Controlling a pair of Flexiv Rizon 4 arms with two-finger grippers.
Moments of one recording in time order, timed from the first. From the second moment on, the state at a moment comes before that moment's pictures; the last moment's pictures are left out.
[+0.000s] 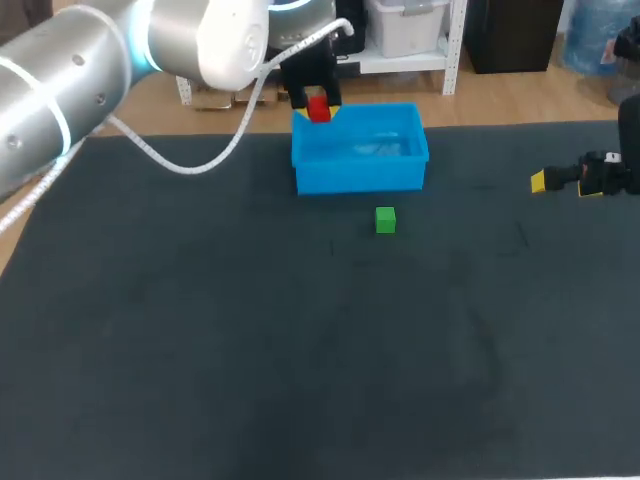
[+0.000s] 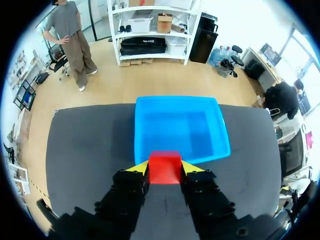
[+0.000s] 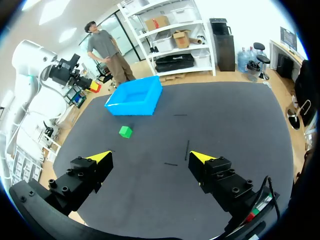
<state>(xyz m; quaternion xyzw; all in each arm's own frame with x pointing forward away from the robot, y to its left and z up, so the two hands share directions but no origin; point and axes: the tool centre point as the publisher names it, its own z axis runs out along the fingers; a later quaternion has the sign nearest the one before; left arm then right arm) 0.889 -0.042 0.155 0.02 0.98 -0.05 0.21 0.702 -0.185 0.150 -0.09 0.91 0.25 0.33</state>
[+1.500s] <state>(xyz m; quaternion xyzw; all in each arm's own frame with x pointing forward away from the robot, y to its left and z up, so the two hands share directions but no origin) 0.947 -0.053 0.103 0.00 0.97 -0.03 0.24 0.702 -0.185 0.150 -0.09 0.91 0.25 0.33</state>
